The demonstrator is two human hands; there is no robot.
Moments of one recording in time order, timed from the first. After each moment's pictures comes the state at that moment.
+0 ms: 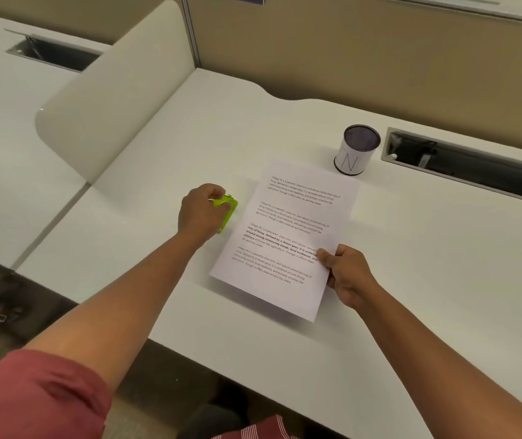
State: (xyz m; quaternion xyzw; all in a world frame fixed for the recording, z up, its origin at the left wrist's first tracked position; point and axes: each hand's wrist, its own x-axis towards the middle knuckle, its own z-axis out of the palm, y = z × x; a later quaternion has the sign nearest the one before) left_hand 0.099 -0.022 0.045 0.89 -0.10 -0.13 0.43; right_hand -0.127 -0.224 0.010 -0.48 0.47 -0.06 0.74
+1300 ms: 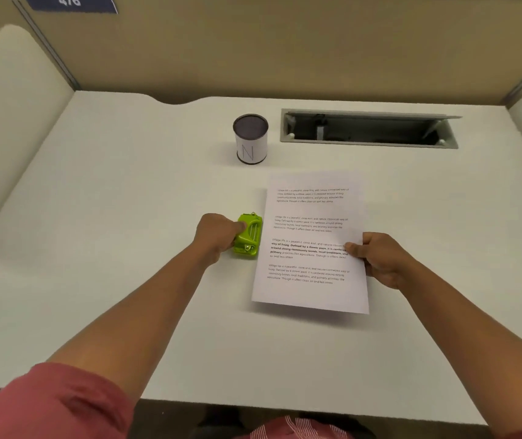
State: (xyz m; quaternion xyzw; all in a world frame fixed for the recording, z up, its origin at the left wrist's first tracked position) left_hand -0.012 -0.183 0.028 0.81 -0.08 -0.38 0.44; right_hand -0.295 -0.371 0.024 -0.52 0.53 -0.04 0.67
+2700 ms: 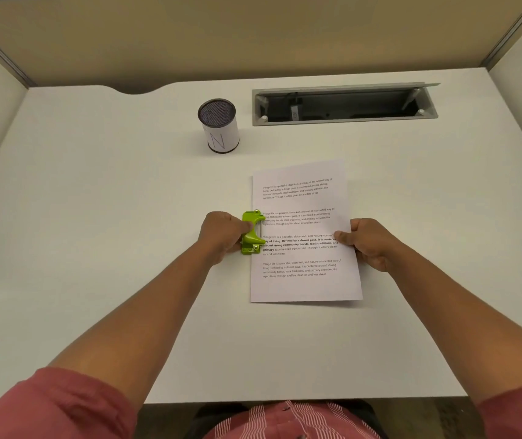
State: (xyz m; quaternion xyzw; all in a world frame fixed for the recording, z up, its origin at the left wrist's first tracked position) left_hand -0.057 -0.220 0.019 0.80 -0.09 -0.43 0.41; right_hand -0.317 -0.391 0.003 -0.50 0.53 -0.04 0.68
